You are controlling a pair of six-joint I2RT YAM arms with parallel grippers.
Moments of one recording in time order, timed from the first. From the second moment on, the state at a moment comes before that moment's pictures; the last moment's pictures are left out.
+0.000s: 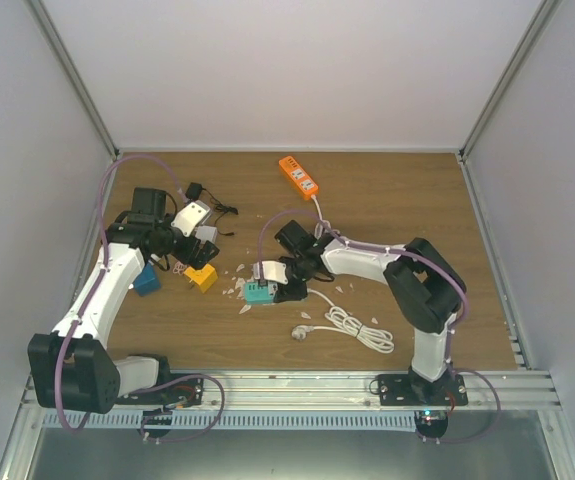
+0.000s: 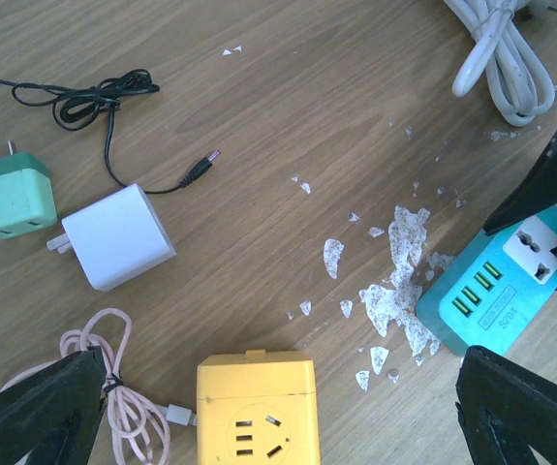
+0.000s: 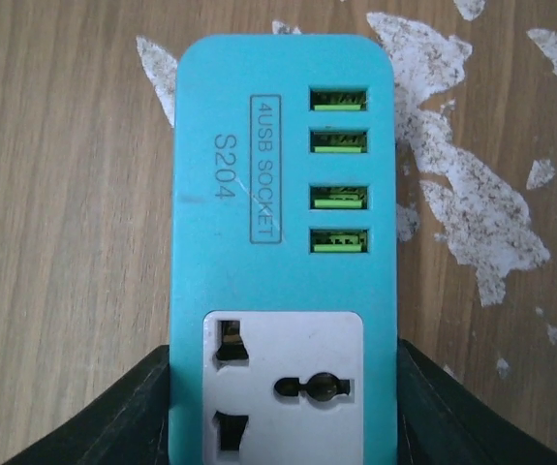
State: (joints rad) left arm -0.06 1.23 1.02 -0.77 0.40 0.46; right arm 0.80 1.91 1.21 -0.50 -0.38 -0.81
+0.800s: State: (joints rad) left arm -0.06 1.24 0.99 -0.77 0.40 0.46; right arm 0.32 1.56 0.77 -0.45 -0.42 -1.05
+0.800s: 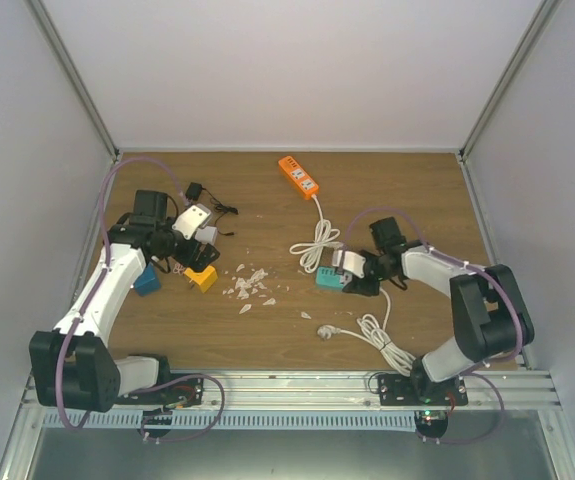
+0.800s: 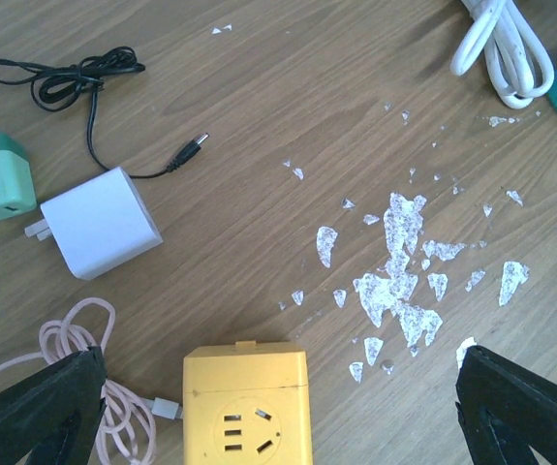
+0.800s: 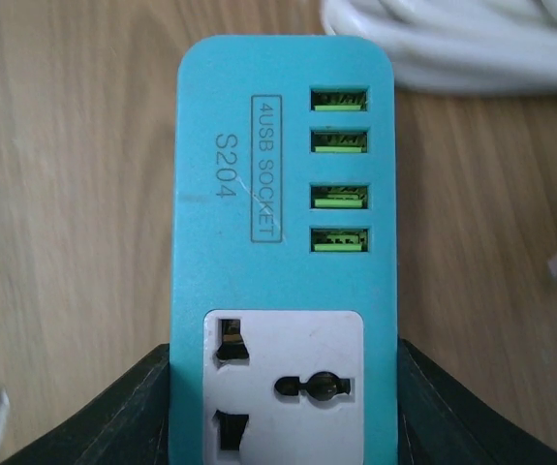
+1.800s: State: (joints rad) left arm -0.07 1.31 1.03 -0.74 0.47 0.46; right arm -0.15 2.14 1.52 -0.52 -0.41 -0.77
